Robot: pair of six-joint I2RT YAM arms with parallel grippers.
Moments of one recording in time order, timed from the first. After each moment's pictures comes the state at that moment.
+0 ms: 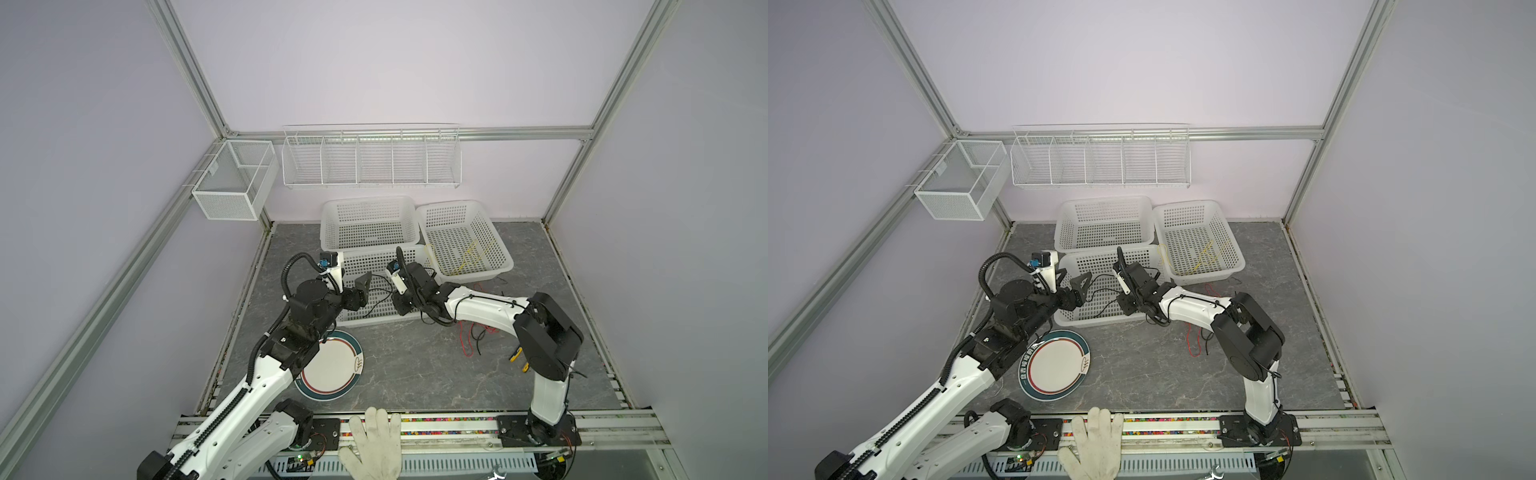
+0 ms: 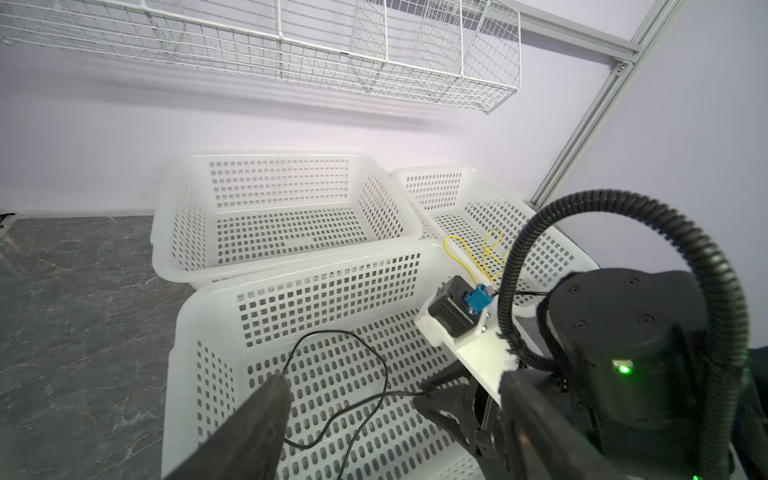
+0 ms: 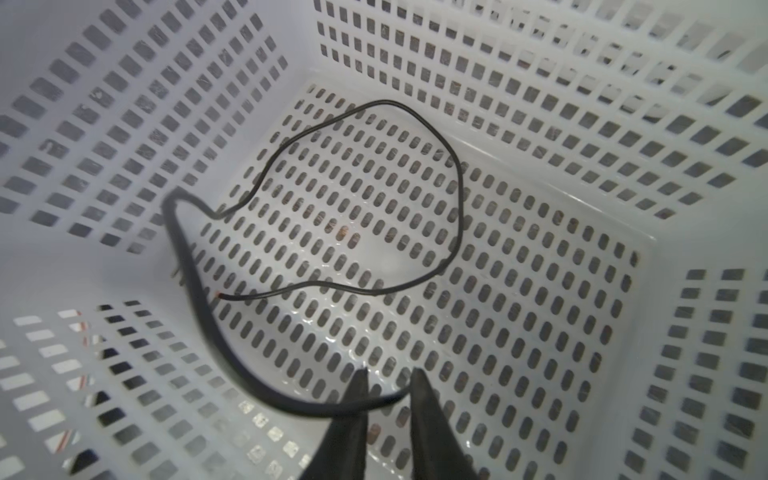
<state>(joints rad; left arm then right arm) -0.54 0.88 0.71 -0.04 -0.04 -0.25 0.83 1.90 1.28 -0.17 0.03 0.15</state>
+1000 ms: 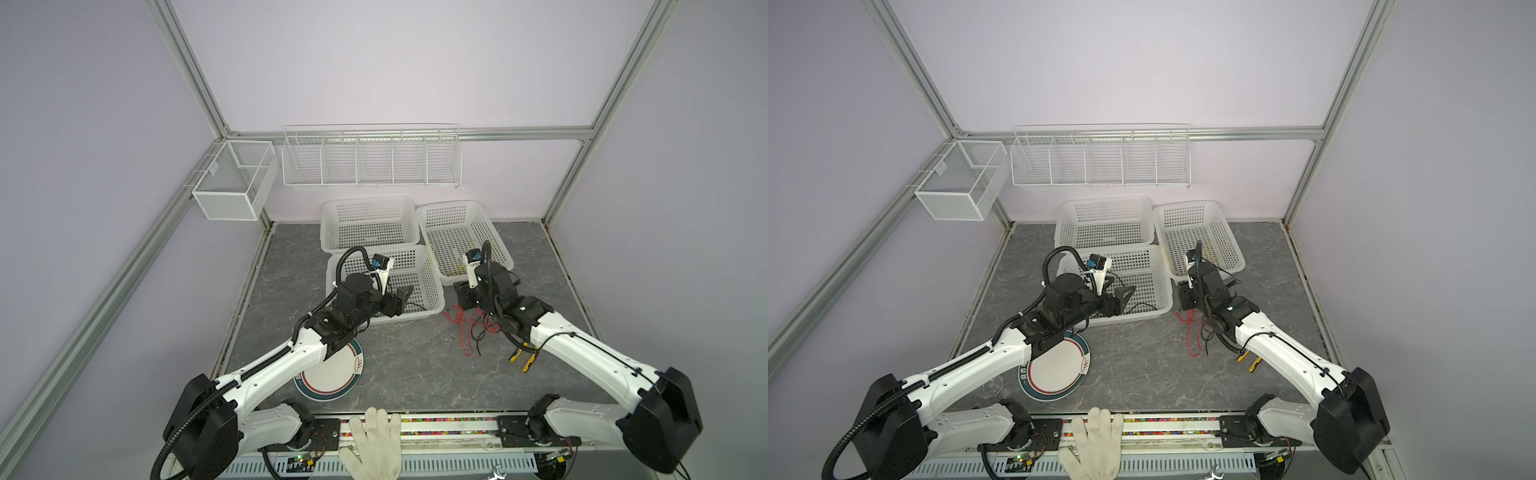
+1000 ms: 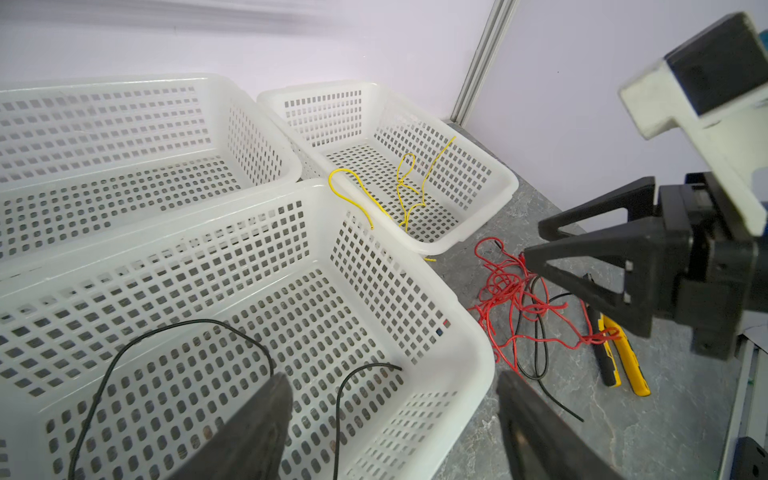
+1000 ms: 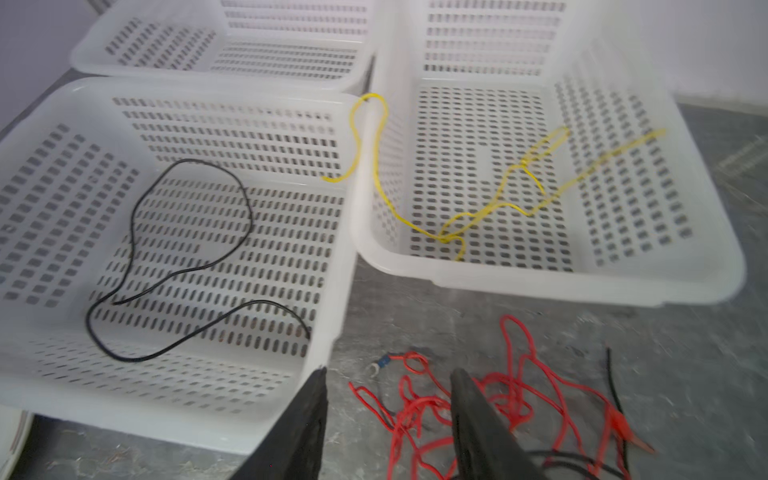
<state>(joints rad) -0.75 1.20 0.77 0.10 0.05 -0.23 0.56 1.20 0.87 -0.35 0.23 0.25</state>
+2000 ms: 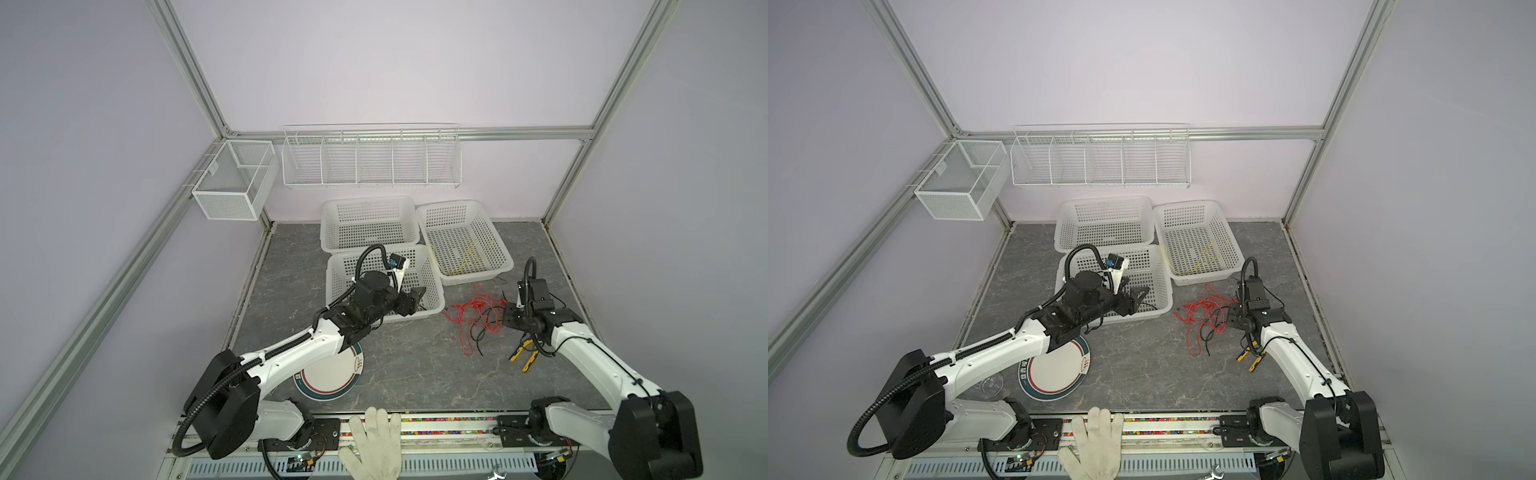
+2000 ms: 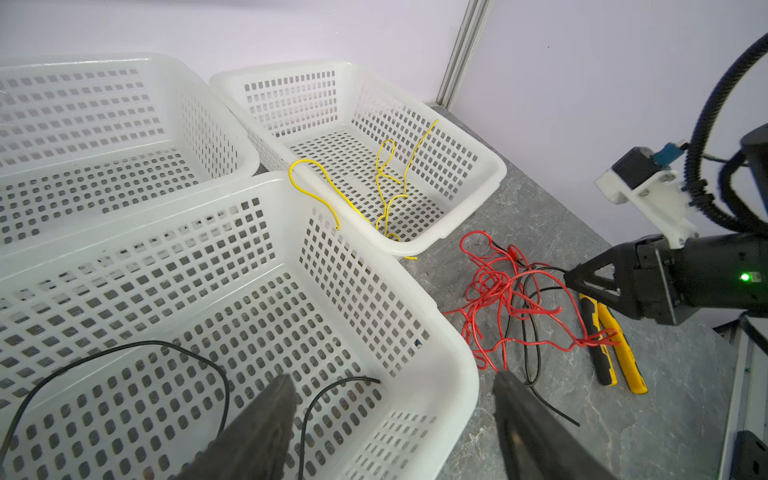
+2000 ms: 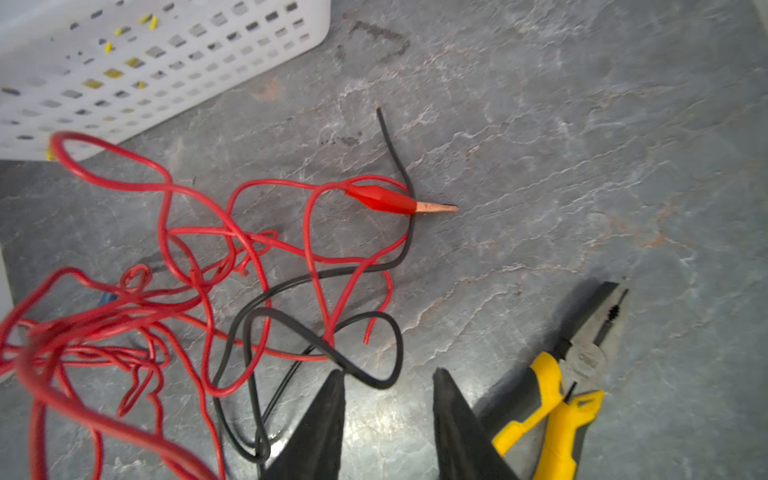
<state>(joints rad) -0.81 1.34 0.84 0.14 0.03 -0.23 0.16 1.17 0.68 -0.54 0.11 0.37</state>
